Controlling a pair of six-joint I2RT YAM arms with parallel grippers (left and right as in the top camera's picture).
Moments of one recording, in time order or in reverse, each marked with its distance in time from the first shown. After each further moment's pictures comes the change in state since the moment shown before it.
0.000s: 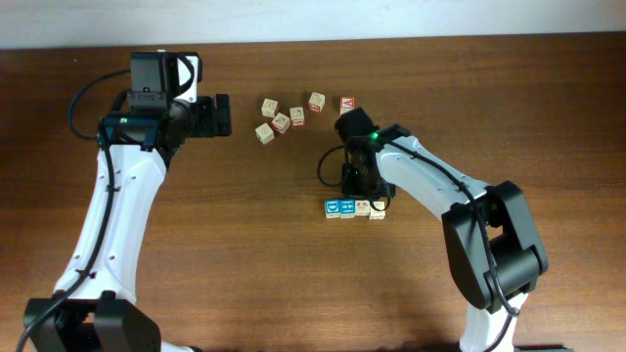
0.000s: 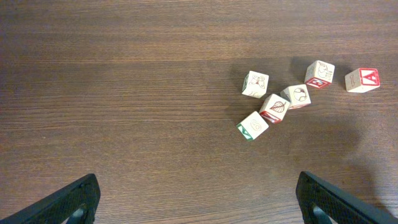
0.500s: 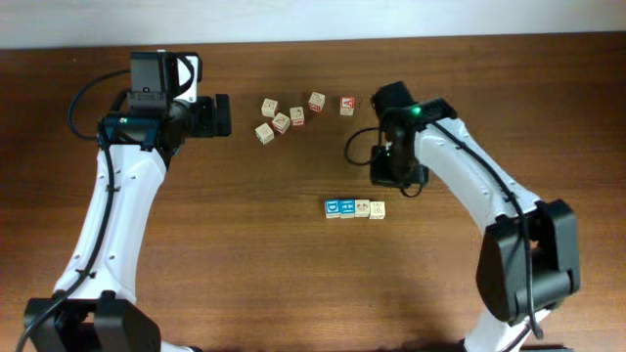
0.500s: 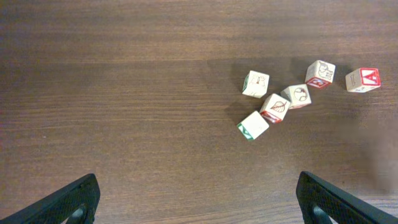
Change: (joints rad) left arm 0.000 0.000 0.000 0.000 0.000 0.000; right arm -0.132 -0.113 0.076 -0.234 -0.022 -0.063
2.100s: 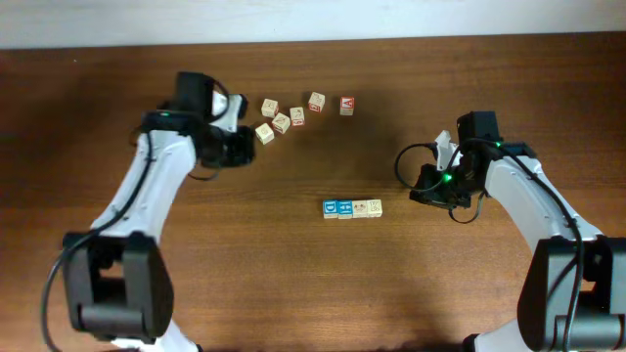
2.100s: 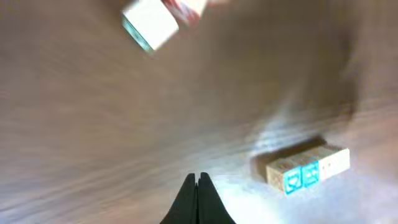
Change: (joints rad) left arm -0.050 0.171 -0.058 -0.092 0.351 -0.077; right arm -0.336 -0.194 -0.381 0.293 -0.374 -0.320
